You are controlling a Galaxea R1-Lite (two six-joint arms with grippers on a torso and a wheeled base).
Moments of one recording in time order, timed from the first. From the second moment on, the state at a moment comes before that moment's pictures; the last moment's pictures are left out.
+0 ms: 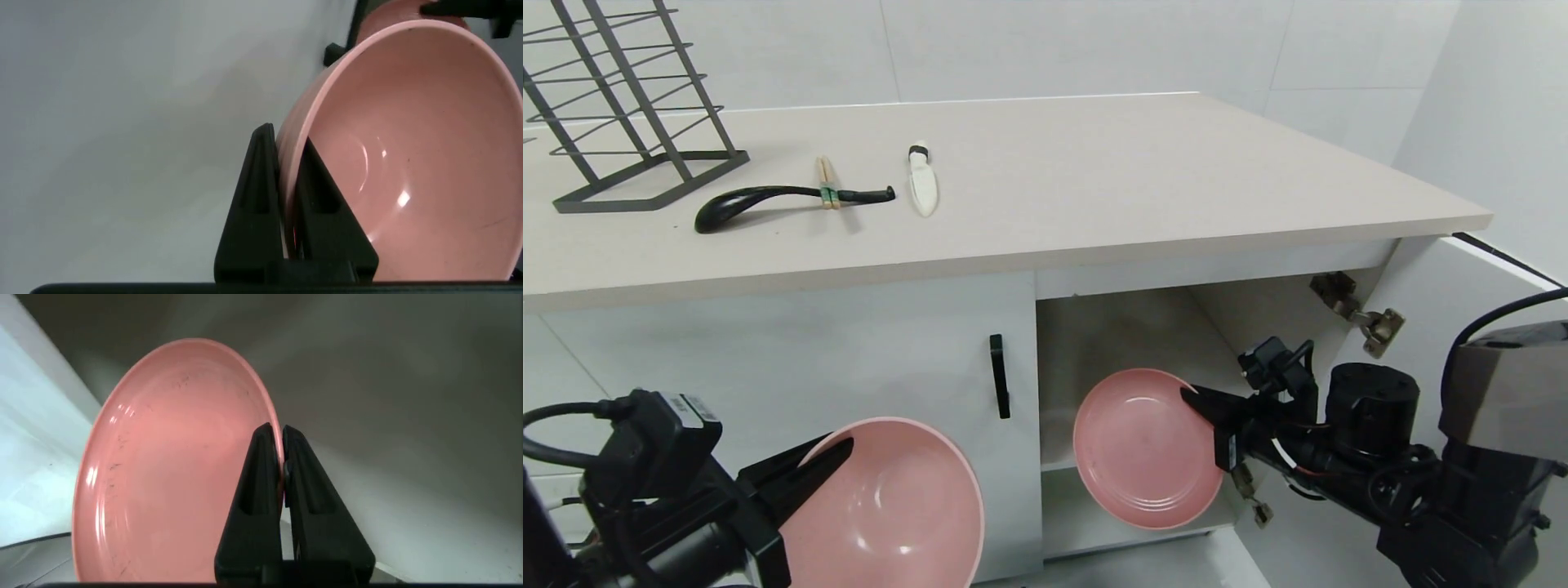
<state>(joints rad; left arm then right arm) -0.47 1.29 0.00 -1.12 -0.10 0.11 0.40 2.17 -0.33 -1.57 0.22 -0.08</state>
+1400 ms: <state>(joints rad) -0.46 1.29 0.00 -1.11 -0.10 0.11 0.40 2.35 -0.52 -1.57 0.22 0.00</state>
